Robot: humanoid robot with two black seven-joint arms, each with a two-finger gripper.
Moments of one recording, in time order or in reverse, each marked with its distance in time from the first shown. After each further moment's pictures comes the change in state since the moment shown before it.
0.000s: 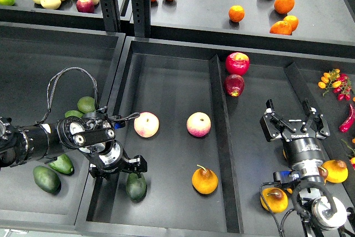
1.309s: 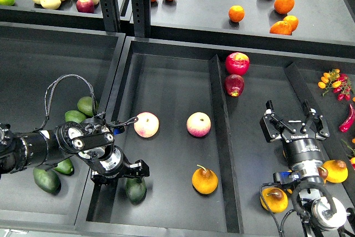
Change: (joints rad) left arm 0.044 0.000 -0.053 -0.001 -0.014 0.000 0.000; right arm 0.000 0.000 0.000 -0.012 0.000 0.000 0.000
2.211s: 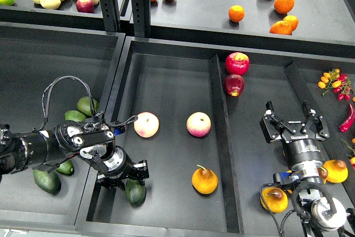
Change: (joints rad) left arm 0.002 0.000 -0.011 0.006 -0.080 0.000 0.000; right arm 0.000 0.000 0.000 -0.003 0.000 0.001 0.001
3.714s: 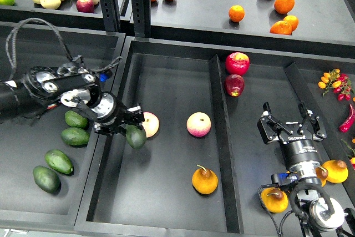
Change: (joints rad) left arm -0.213 0.303 -0.123 -0.140 -0.044 0.000 0.000; right arm 0.001 0.000 -0.015 -0.003 -0.005 0.001 -0.003
